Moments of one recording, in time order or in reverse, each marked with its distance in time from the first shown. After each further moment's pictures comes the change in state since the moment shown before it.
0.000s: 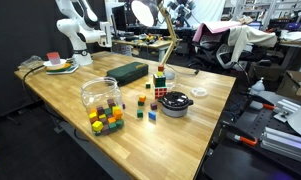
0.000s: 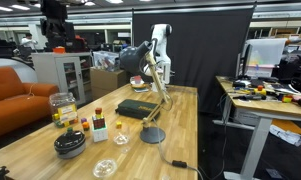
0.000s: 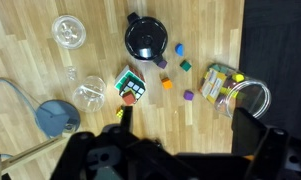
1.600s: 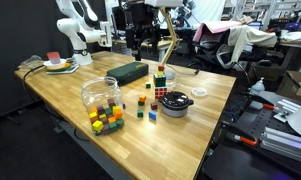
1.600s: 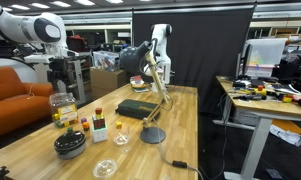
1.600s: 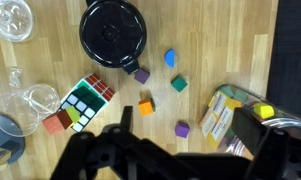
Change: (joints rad) arm 0.122 0.528 0.170 0.086 -0.196 0.307 0.297
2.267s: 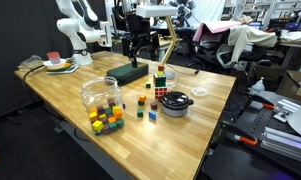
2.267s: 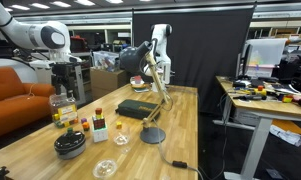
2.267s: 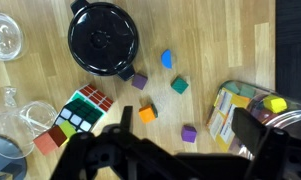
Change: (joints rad) arm 0.011 0.083 -0.010 0.050 0.003 -0.003 0.110
